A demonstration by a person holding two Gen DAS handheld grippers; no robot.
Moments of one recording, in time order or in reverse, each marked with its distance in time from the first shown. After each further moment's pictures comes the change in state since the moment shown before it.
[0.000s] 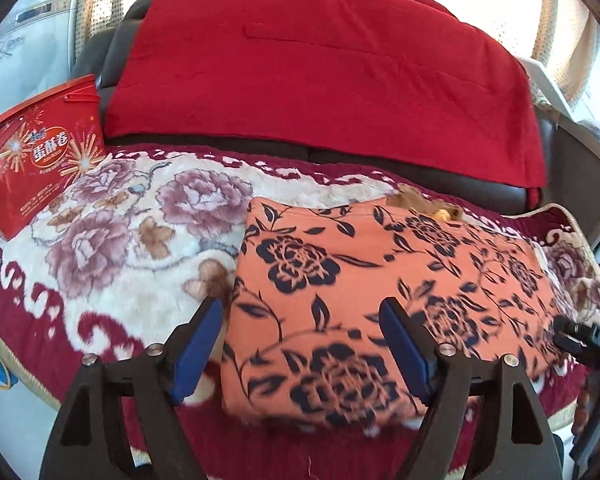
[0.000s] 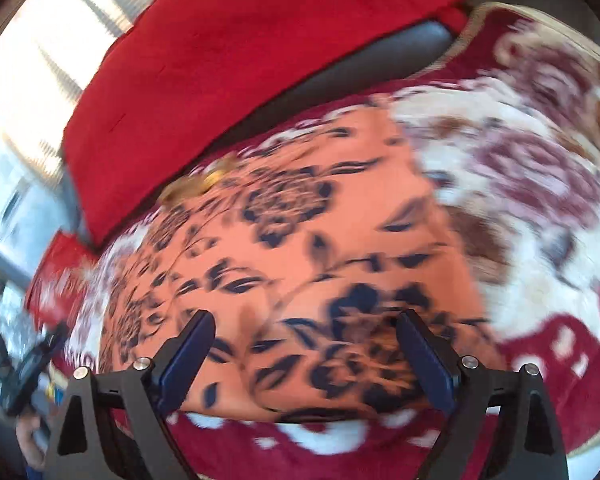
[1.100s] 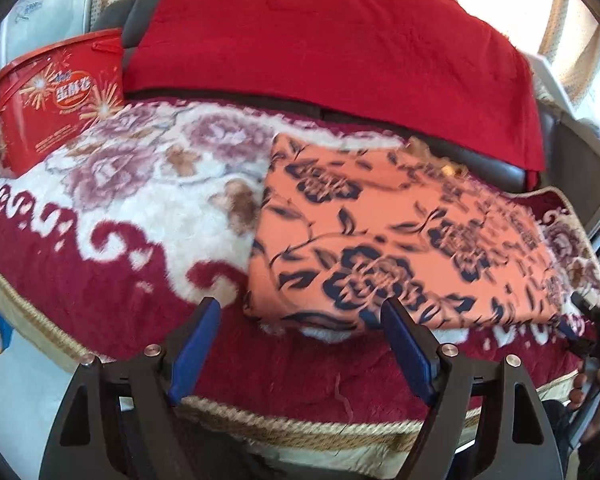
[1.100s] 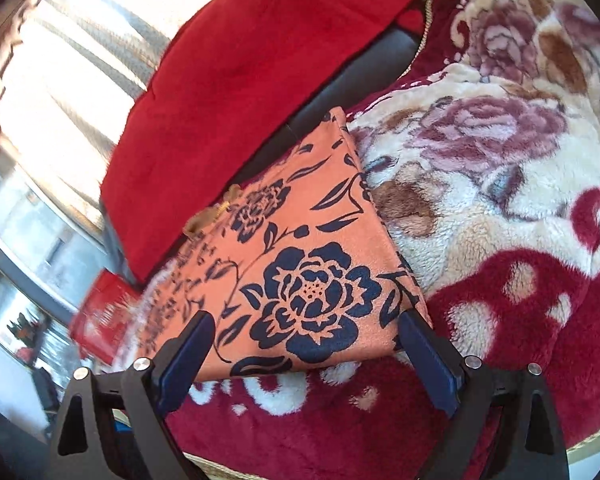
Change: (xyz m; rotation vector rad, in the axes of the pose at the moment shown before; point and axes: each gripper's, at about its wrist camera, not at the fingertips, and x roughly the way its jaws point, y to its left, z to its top) left arm -0.012 0.030 -0.063 -0.050 0.045 -0.035; right arm -0.025 -0.063 -0.042 0.061 -0.123 0.241
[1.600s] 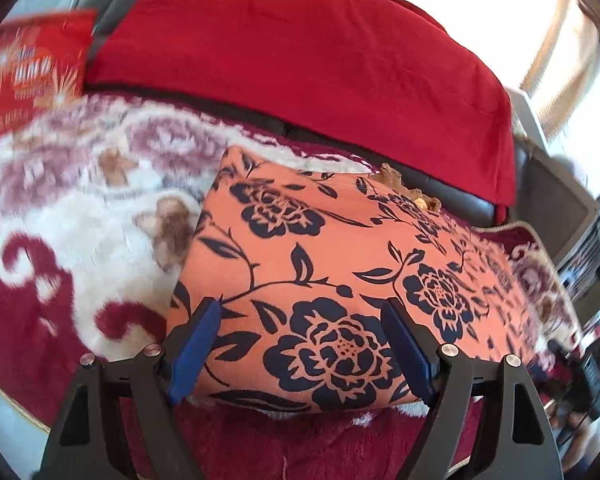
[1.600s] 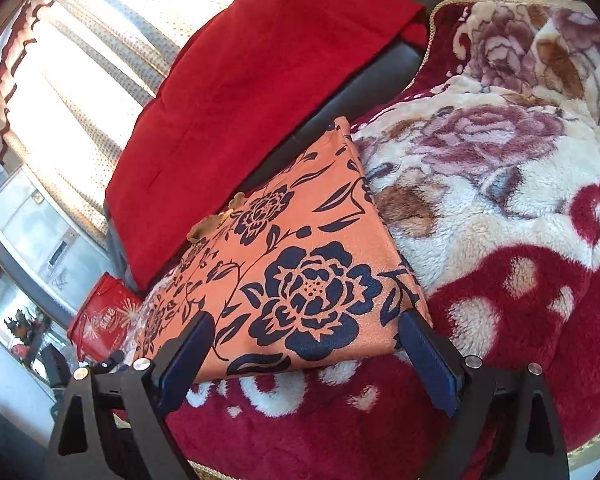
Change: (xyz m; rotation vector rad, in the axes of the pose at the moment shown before) left arm 0.055 -0.002 0.014 -0.096 -0.057 -0.185; right arm 0.003 0.005 -0.008 -0.032 -0.054 -0.017
